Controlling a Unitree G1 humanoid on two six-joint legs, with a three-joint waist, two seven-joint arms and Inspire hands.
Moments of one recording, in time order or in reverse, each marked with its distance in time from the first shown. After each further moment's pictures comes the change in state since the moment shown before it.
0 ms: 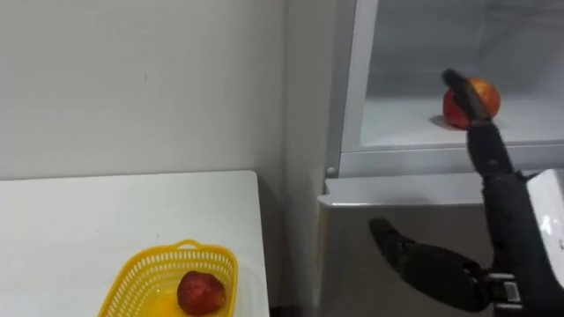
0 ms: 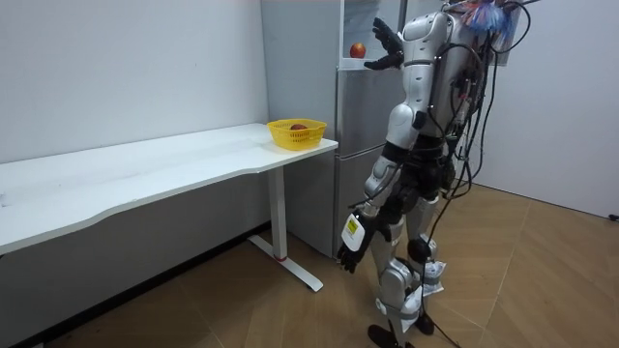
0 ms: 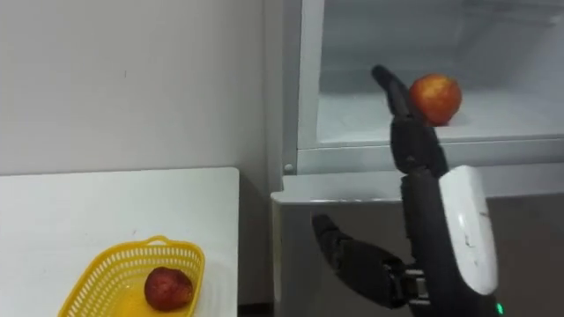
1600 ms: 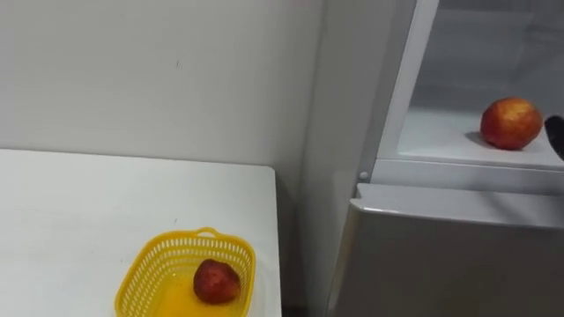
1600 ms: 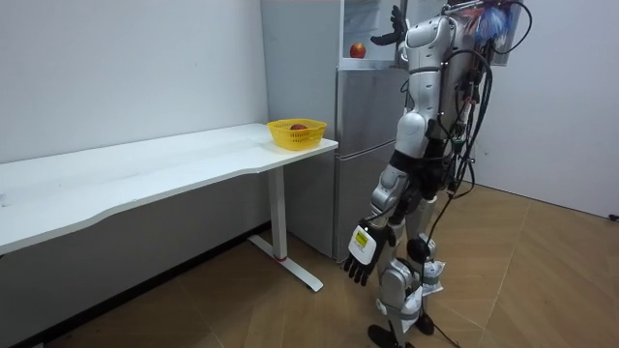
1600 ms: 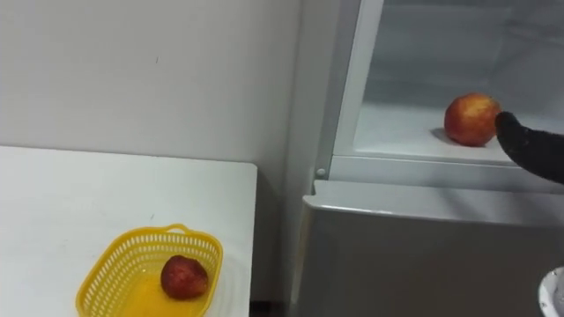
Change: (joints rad) left arm 0.039 0.039 0.119 -0.049 0.021 0.026 -0.046; right arm -0.452 -0.247 -0.297 0.535 0.516 0.111 -0.098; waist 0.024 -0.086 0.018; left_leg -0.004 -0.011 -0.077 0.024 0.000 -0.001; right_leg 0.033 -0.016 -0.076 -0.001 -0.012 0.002
